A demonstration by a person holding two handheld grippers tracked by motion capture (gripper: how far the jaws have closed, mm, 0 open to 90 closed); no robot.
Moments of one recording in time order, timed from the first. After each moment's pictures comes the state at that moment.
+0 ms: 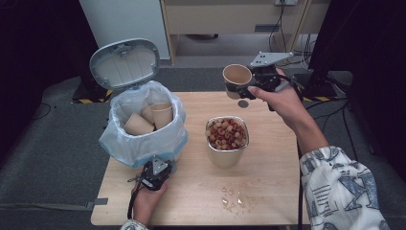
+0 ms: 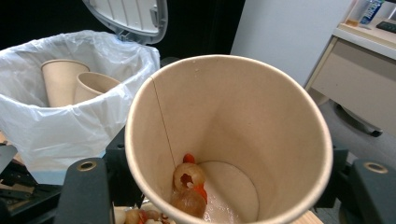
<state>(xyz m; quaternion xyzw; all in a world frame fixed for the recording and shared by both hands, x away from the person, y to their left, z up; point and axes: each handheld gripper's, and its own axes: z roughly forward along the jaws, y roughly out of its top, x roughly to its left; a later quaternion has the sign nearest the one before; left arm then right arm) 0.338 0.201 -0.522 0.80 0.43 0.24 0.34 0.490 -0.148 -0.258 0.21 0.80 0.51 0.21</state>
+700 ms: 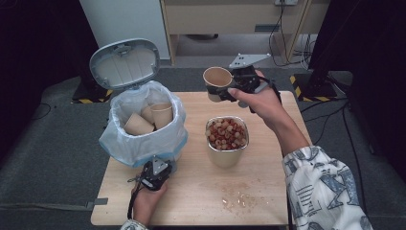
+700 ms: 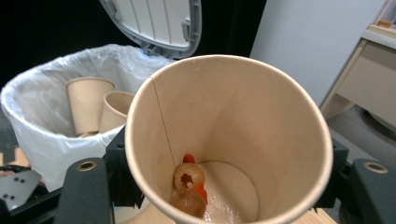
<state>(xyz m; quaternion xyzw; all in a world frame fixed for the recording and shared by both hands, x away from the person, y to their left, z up) 0.338 0.201 -0.522 0.80 0.43 0.24 0.34 0.488 -0.099 -0.261 0.20 0.80 0.53 0.18</state>
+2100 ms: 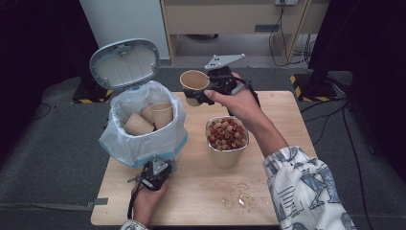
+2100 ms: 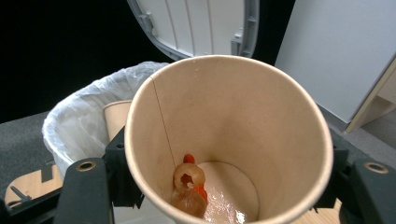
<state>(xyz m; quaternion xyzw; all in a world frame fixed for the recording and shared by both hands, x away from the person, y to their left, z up) 0.338 0.200 -0.522 0.80 0.43 0.24 0.34 0.480 -0.043 -0.259 0.19 0.81 0.54 0.14</state>
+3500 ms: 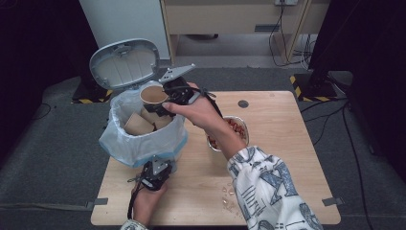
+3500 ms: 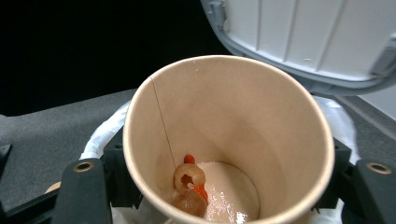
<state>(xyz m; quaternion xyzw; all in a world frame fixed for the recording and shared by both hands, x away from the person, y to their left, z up) 0.338 0.201 -0.523 0.80 0.43 0.24 0.34 0.469 0.061 -0.282 0.15 0.83 0.54 0.07</state>
